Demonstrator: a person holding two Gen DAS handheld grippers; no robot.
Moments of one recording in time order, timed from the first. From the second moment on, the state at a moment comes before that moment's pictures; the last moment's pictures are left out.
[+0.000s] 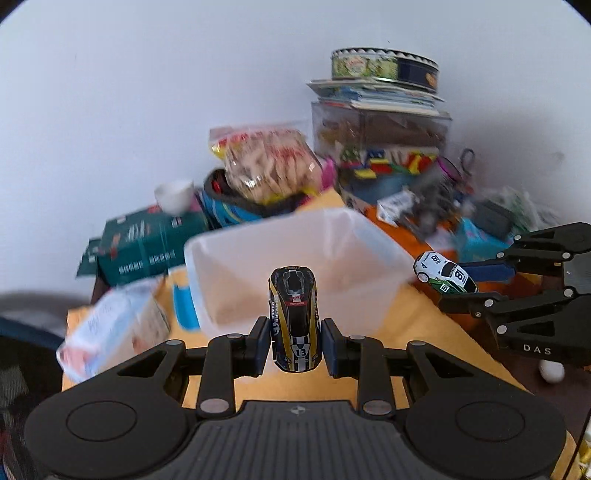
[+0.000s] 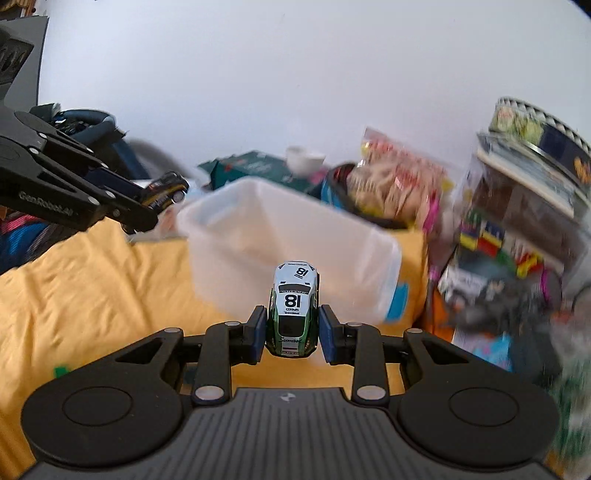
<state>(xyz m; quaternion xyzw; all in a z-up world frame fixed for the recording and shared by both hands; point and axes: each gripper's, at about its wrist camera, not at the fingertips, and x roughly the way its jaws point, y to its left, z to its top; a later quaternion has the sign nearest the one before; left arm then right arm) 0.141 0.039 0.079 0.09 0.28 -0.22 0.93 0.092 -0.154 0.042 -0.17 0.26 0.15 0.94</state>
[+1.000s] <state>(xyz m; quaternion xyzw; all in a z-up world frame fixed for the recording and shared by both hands) 0.115 0.070 0.009 0.05 0.36 -0.17 0.91 0.108 -0.168 0.004 -0.02 0.34 0.17 0.93</state>
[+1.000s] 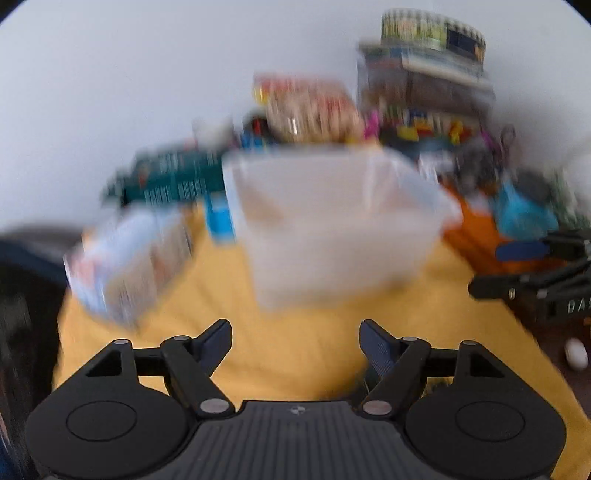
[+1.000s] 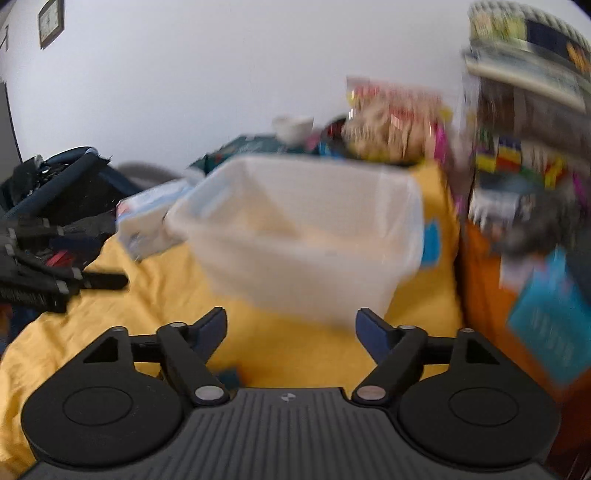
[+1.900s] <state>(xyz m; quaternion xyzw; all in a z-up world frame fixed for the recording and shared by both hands) 0.023 0.063 -0.040 0.07 0.42 -0.18 0.89 0.012 -0.138 -0.059 -0.17 0.39 0.22 0.88</state>
